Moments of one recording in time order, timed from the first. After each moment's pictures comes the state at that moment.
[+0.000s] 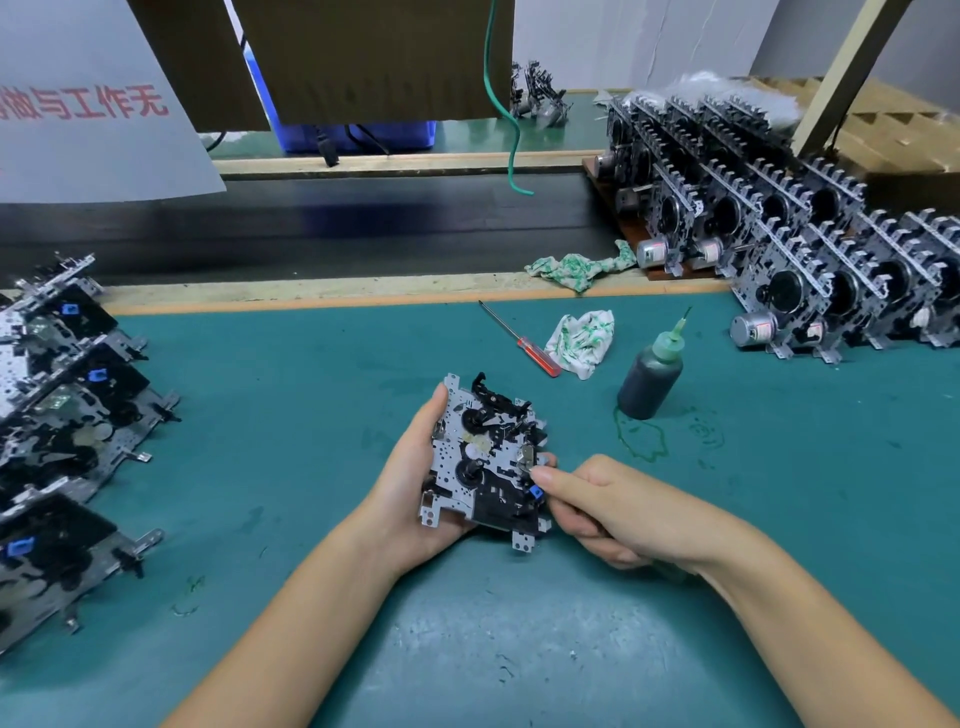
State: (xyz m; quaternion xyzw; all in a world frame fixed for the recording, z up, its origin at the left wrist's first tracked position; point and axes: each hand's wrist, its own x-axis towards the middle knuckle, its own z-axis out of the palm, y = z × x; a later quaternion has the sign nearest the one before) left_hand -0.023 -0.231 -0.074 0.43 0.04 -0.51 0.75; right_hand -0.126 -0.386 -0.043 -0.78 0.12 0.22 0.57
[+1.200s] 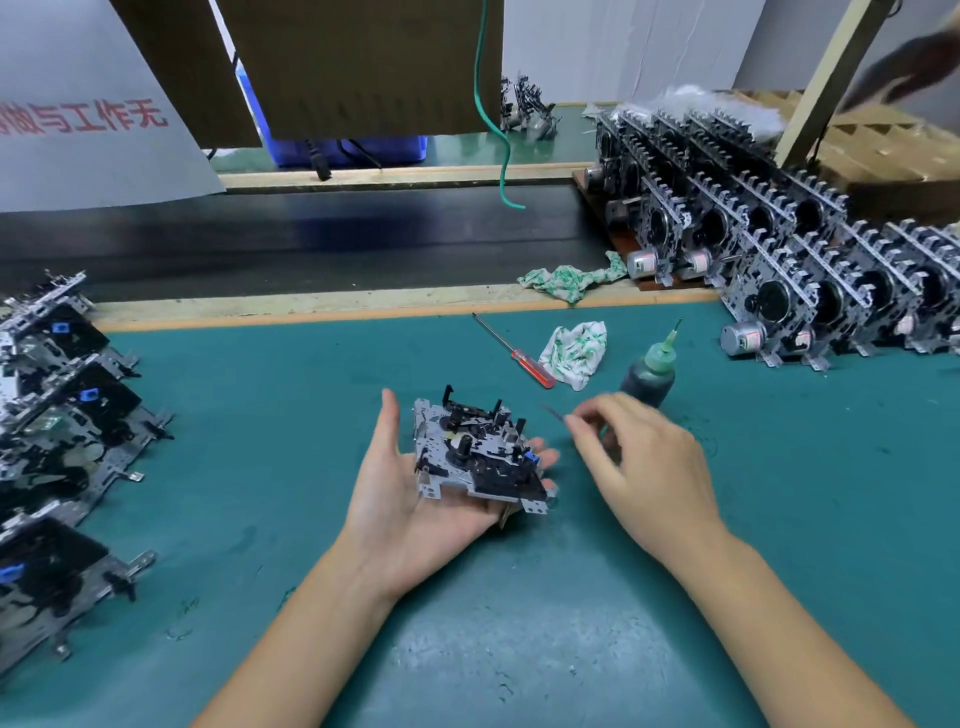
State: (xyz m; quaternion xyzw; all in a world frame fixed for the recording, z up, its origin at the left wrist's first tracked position) left_hand -0.030 -0.228 -0.061 0.21 0.09 -0.51 0.83; right_hand -0.119 -0.399 -0.060 -0.94 0.15 -0.25 0.19
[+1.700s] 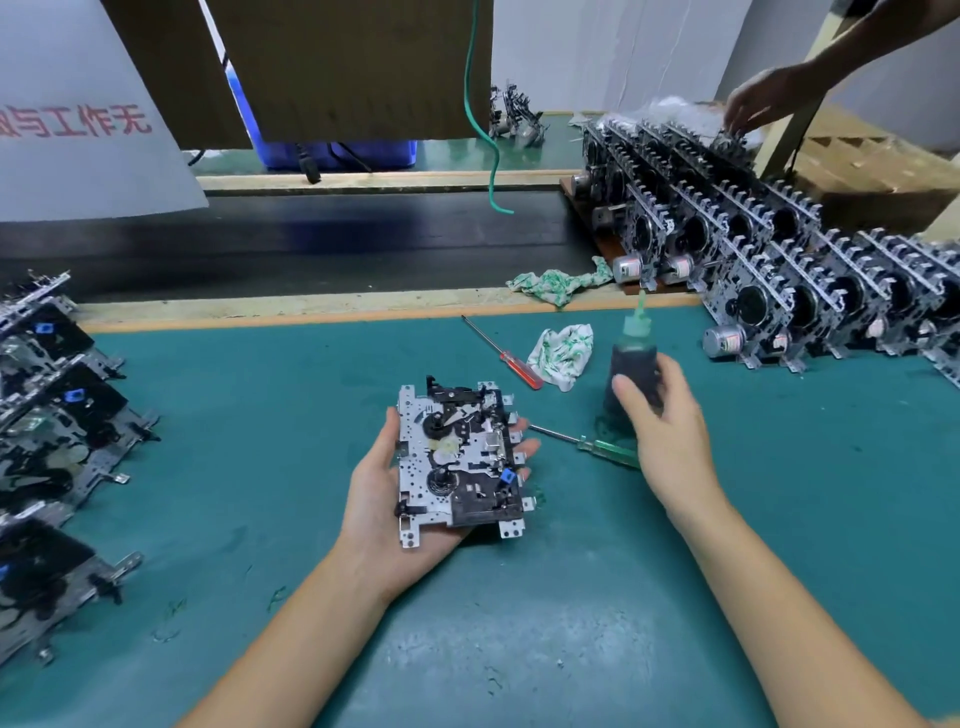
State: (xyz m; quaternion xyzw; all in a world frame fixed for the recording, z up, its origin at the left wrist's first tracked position) left_hand -0.032 -0.227 -0.073 0.28 0.03 -0.48 0.83; right_hand -0.105 -0.431 -0.067 -0.74 0.29 -0.27 0.54
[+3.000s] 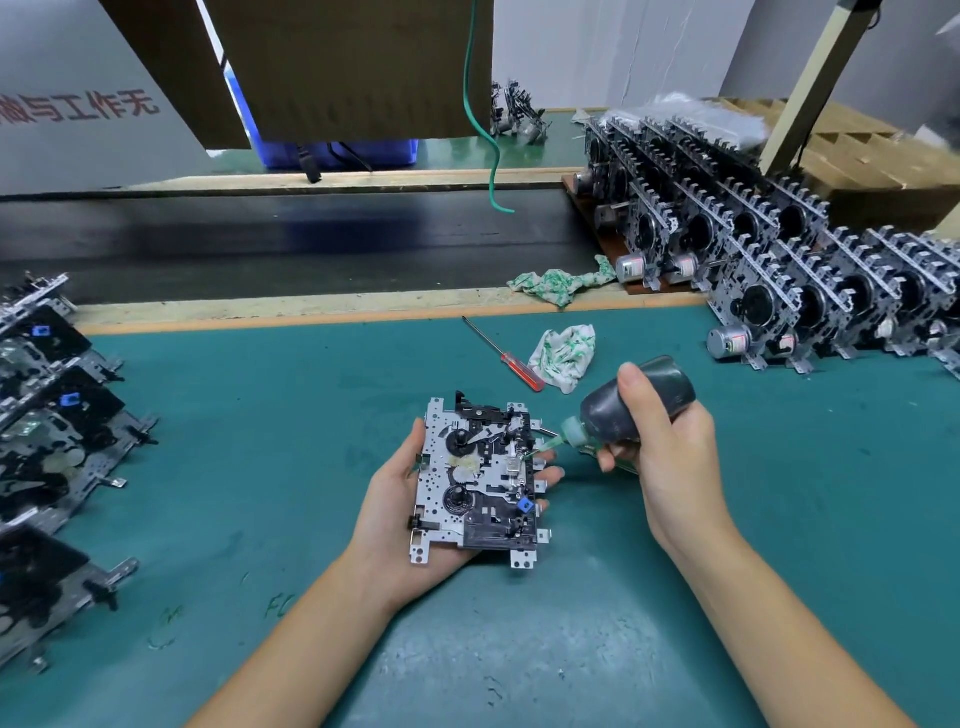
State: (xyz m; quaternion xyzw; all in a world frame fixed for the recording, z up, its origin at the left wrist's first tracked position) left_hand -0.033 -0.231 -0.079 0.24 0.03 -0.55 0.80; right_hand -0.113 -0.402 -0.048 -0.59 0.23 -0.32 0.71
